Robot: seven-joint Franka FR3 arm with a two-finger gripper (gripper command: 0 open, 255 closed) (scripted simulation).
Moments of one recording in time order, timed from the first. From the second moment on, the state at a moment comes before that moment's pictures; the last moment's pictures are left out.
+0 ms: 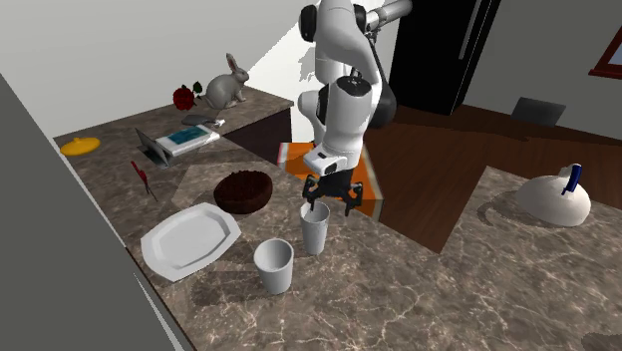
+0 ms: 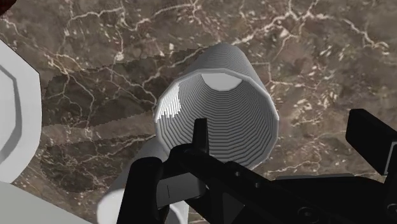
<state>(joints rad) -0.02 0.08 0.01 -2.03 -0.12 2.12 0.18</state>
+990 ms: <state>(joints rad) -0.03 0.13 0.01 -2.06 -0.12 2.20 0.18</state>
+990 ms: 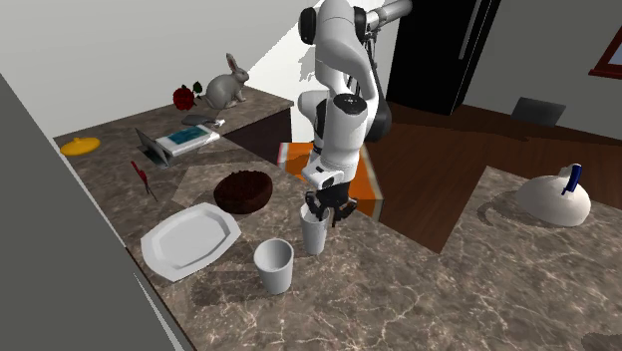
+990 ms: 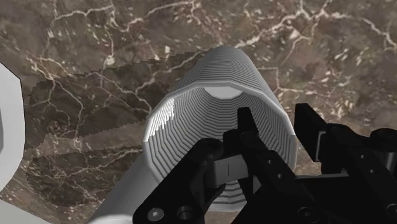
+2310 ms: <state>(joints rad) -0.02 0.07 0.01 -1.98 -0.11 2.07 0.16</state>
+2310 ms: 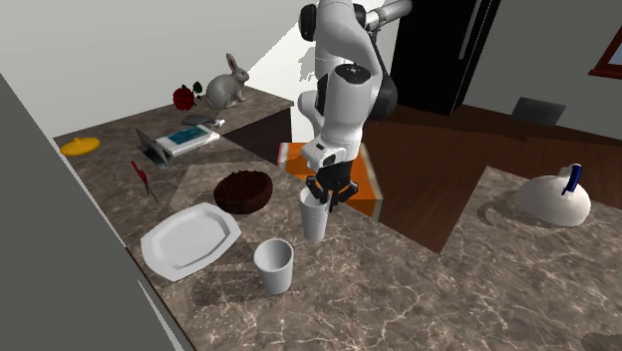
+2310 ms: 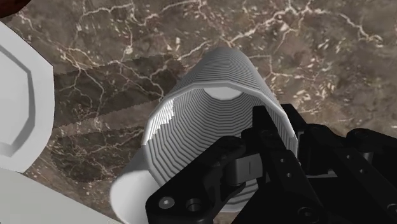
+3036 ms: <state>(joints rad) -0.02 0.03 0.01 -1.88 -0.10 1.92 0.14</state>
